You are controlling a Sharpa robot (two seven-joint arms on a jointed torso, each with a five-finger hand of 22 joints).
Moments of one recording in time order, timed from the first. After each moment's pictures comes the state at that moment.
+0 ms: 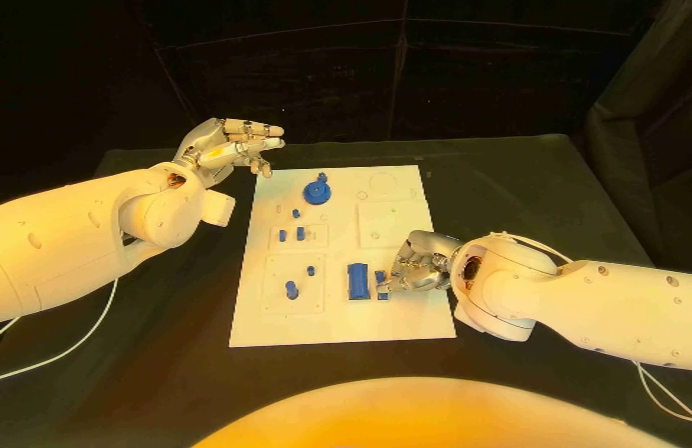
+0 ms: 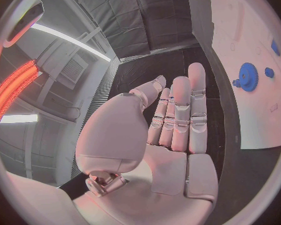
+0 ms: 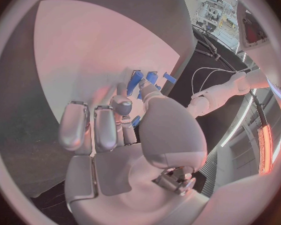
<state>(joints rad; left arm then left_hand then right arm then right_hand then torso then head) 1.22 -0.79 -0.12 1.31 -0.08 -0.11 0.41 1.30 -0.09 0.45 -0.10 0.05 1.01 0.18 0.15 0.07 1.05 0.11 0.31 0.07 1.24 0.01 0.97 0.48 0.17 1.25 0.11 0.58 0.60 0.95 -0.93 -0.03 1.86 -1.26 -0.27 -0.60 1.15 -0.10 0.06 0.13 0.23 1.07 0.05 0.33 0.37 1.33 -0.02 0.99 1.06 1.46 -0.08 1.32 1.20 0.10 1.39 0.03 1.38 1.16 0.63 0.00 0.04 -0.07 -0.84</state>
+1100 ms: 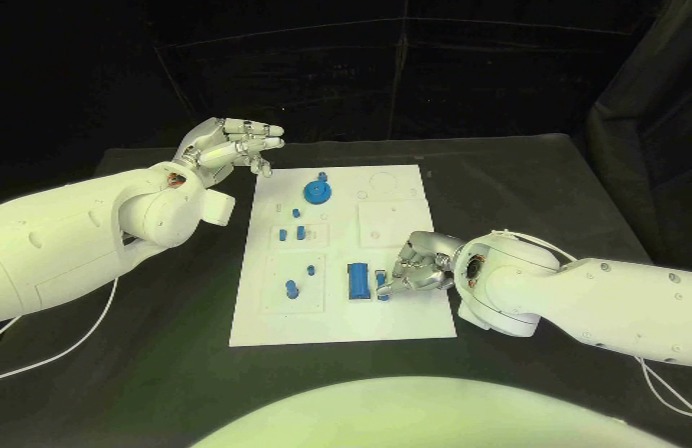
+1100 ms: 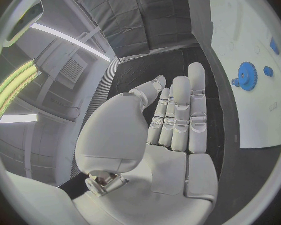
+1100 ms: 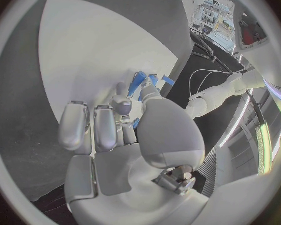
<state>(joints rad) 1.22 -0.79 -0.12 1.30 -0.08 -0.11 0.41 1.30 -0.09 0.45 -0.10 0.05 1.01 0.18 0.15 0.07 1.05 0.11 0.31 0.07 1.24 0.01 0.97 0.48 0.17 1.25 0.11 0.57 0.60 0.95 -0.93 -0.03 1.83 -1.25 -0.23 -0.54 1.16 -0.05 -0.06 0.13 0.09 1.07 0.05 0.32 0.38 1.33 -0.02 0.99 1.07 1.46 -0.08 1.32 1.20 0.10 1.39 0.03 1.38 1.16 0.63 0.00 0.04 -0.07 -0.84</state>
